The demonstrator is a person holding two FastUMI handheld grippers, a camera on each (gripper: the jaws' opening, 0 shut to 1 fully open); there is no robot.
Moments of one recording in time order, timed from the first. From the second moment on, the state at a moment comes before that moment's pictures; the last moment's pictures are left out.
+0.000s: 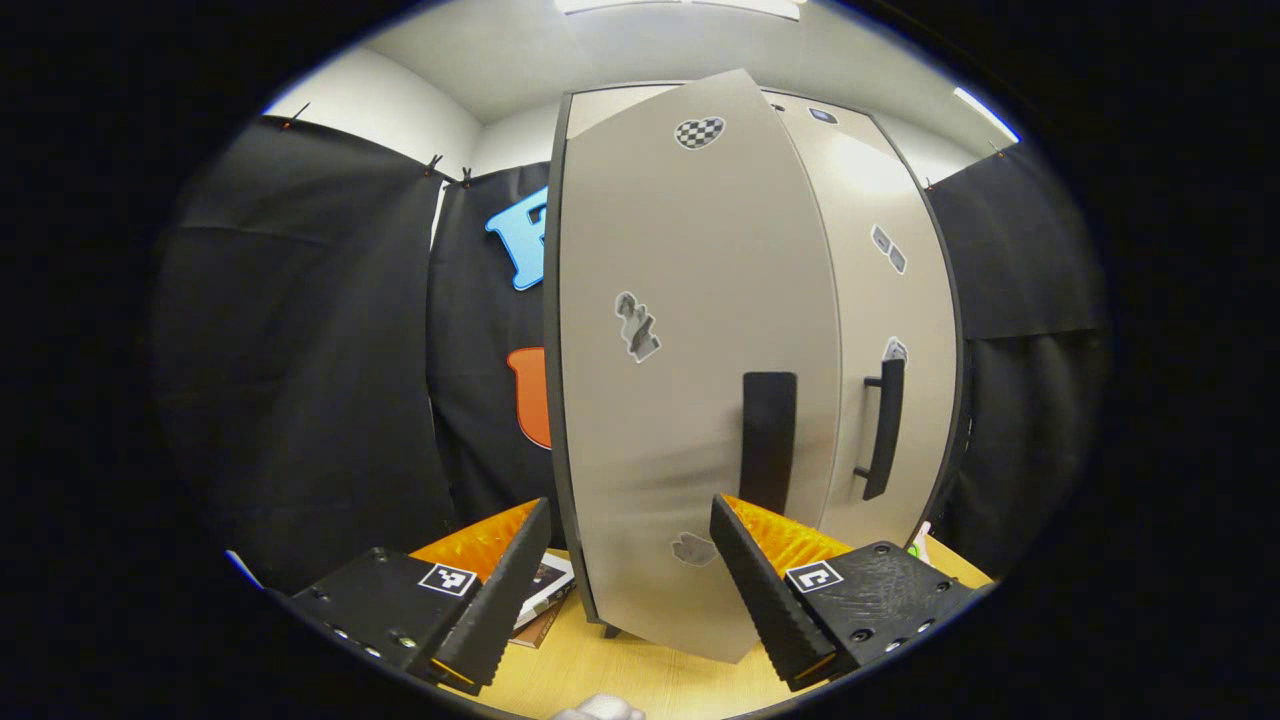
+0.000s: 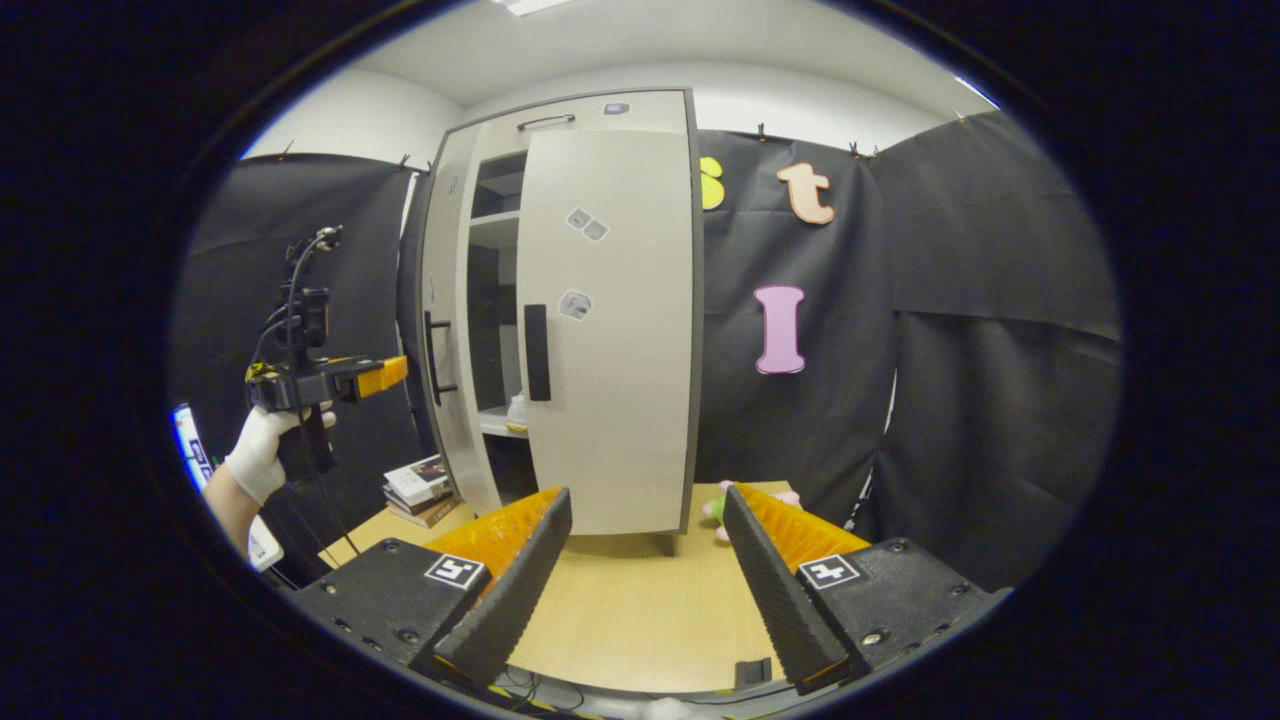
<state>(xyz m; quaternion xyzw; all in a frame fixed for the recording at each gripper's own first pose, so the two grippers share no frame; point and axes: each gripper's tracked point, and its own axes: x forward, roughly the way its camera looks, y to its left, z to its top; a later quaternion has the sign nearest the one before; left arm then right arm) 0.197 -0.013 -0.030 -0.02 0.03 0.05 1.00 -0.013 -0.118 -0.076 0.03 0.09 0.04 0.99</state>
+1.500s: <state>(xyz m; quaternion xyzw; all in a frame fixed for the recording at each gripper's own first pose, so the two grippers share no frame) 0.008 -0.010 -0.013 -0.03 0.02 0.02 1.00 -0.036 -0.047 -0.026 0.04 0.03 0.03 1.00</state>
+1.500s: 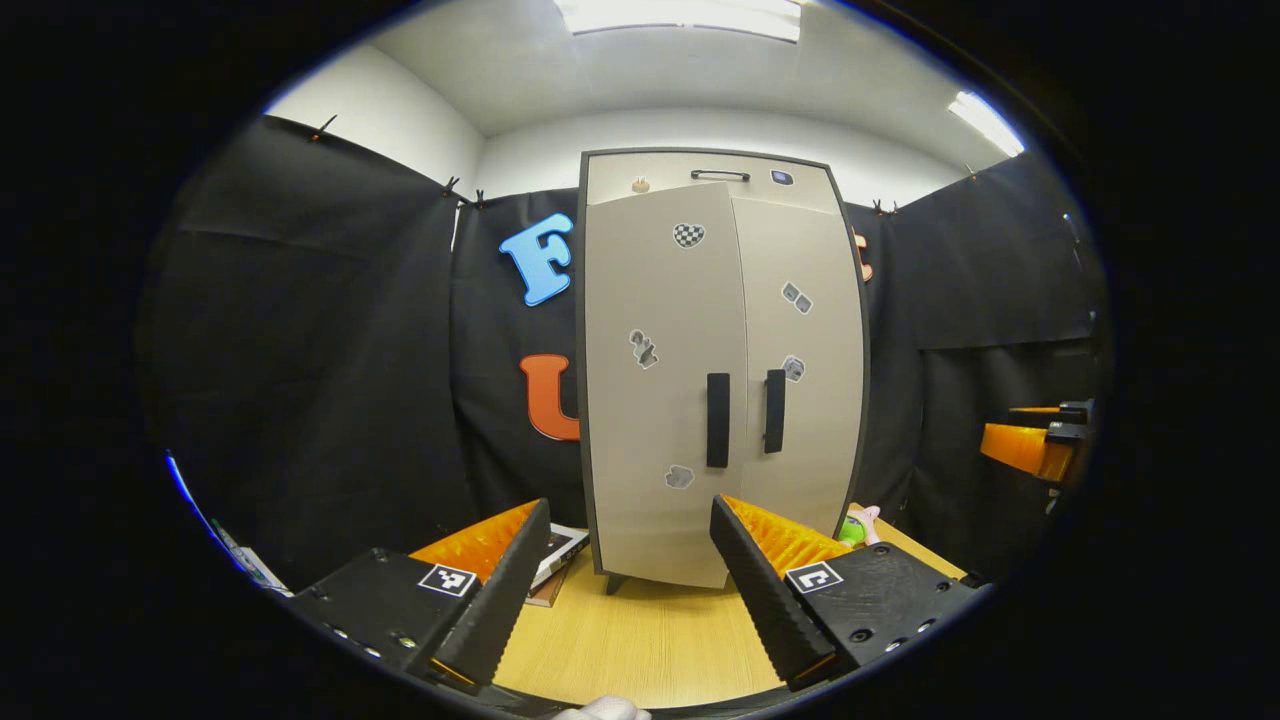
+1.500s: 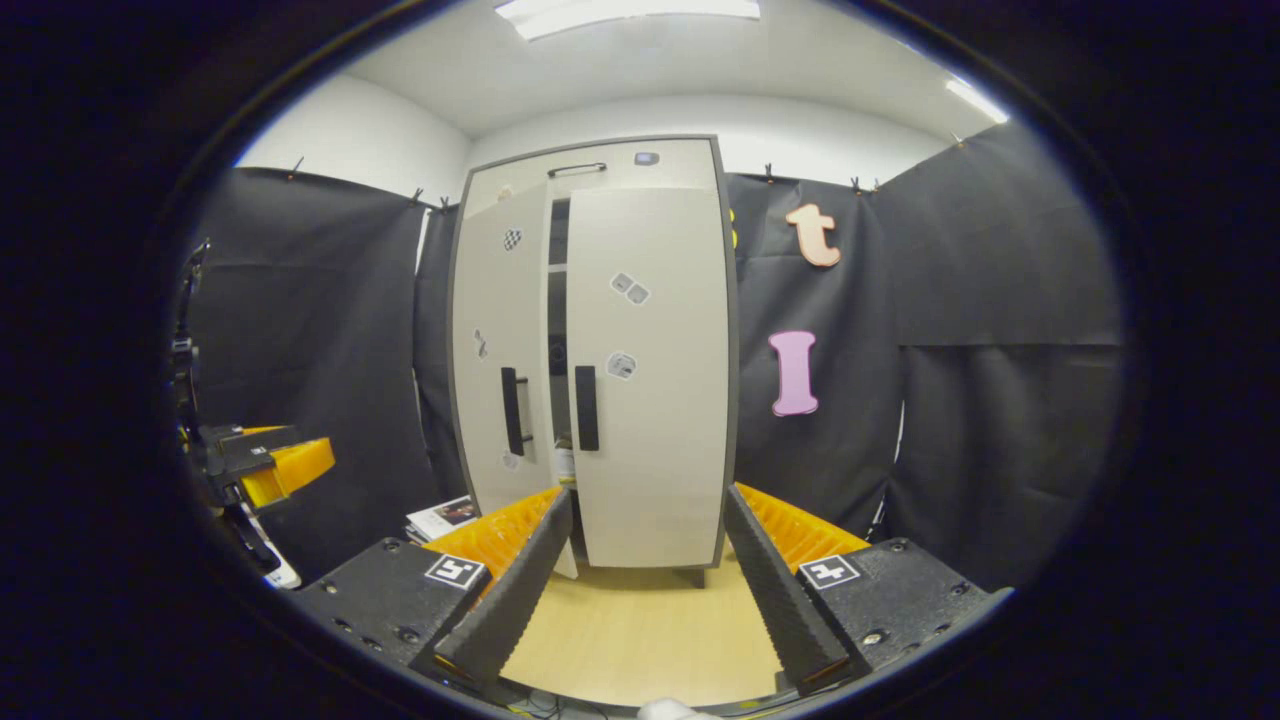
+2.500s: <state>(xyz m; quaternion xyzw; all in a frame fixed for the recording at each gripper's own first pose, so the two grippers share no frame) 0.004 -0.011 -0.013 -0.05 0.02 0.01 1.00 -0.039 -0.032 -0.029 0.03 0.03 0.02 1.00</state>
